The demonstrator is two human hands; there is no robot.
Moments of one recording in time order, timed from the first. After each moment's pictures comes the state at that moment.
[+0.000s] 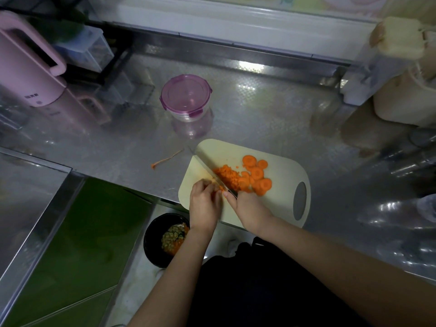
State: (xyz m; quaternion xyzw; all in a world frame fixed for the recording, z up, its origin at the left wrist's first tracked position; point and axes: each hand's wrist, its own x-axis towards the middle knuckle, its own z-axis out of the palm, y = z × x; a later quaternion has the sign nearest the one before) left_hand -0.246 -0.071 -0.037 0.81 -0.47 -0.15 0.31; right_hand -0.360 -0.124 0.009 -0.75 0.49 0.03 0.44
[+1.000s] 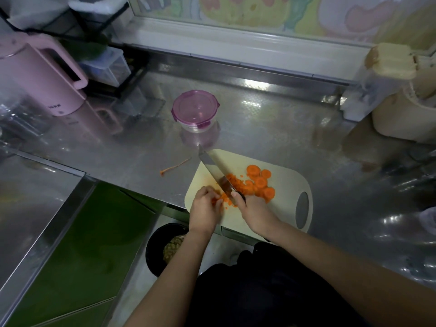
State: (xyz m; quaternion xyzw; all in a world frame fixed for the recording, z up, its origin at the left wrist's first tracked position) left_hand -0.235 -0.069 -0.029 0.81 -0.47 -0.17 0.30; right_hand -0.362 -0.127 0.017 -0.74 0.49 -0.04 0.45
